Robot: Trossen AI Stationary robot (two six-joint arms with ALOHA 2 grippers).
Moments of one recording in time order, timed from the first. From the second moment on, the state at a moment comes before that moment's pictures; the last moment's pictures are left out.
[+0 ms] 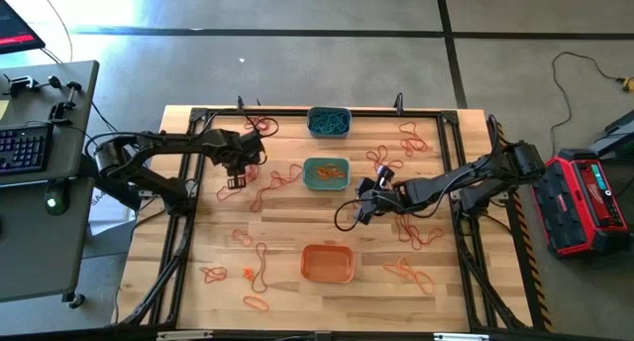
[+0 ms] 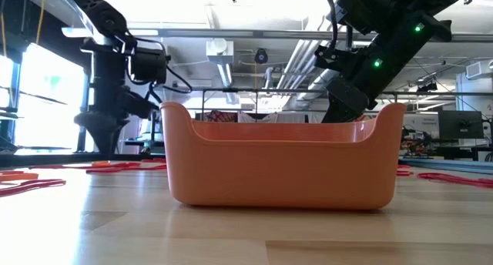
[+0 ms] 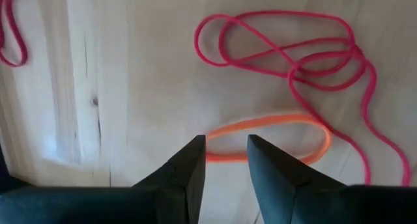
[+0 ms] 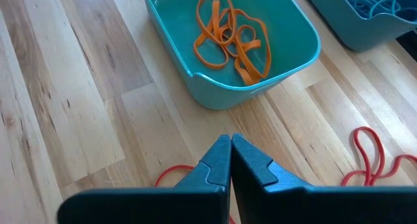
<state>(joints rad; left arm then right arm) 0.52 1.42 0.70 -0.76 -0.29 0.36 0.15 1.53 0.74 -0.19 0.56 0.39</state>
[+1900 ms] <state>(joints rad) 0.54 1.47 0.76 -0.74 -0.31 0.82 0.15 1.53 0.74 -0.23 0.55 0.38</state>
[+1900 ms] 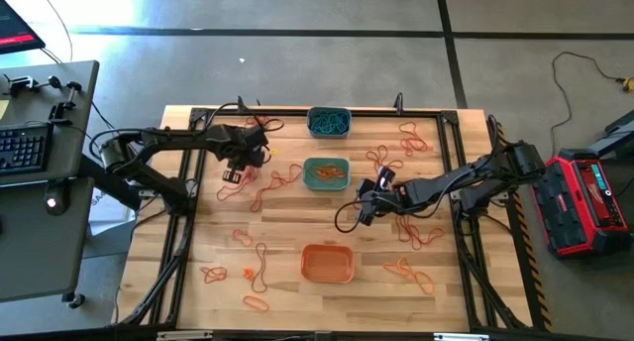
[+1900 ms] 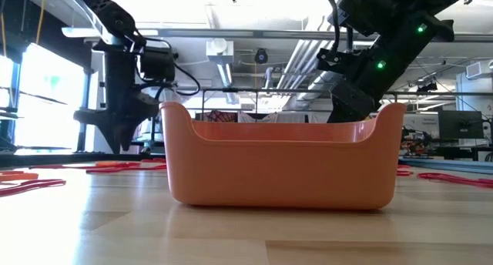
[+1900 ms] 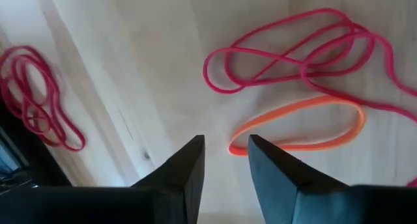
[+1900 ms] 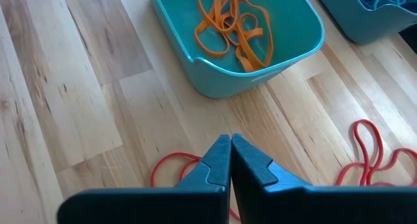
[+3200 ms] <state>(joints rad) 0.39 1.56 1.09 -0.86 -0.28 0.38 0.15 1.53 0.74 -0.23 0.55 0.38</state>
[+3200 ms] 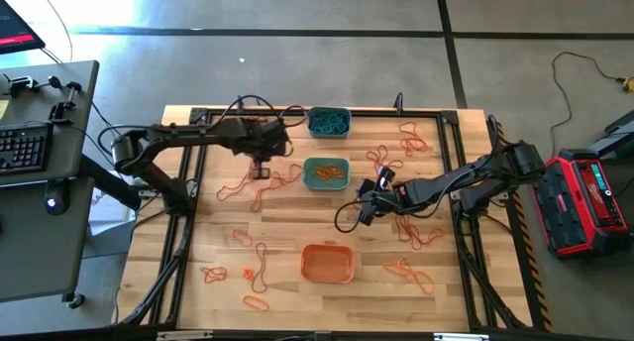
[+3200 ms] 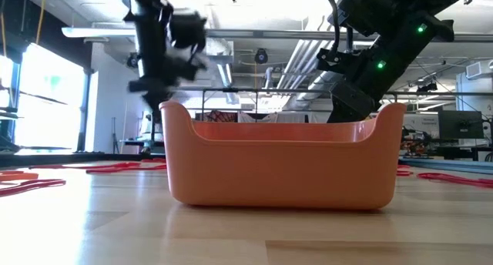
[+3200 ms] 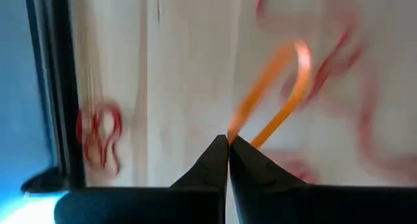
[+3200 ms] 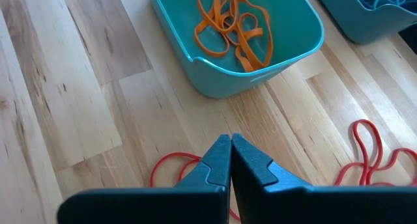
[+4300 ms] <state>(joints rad) 0.21 1.76 1.17 -0.32 -0.22 0.26 0.15 1.53 0.74 -0.22 0.55 0.39</state>
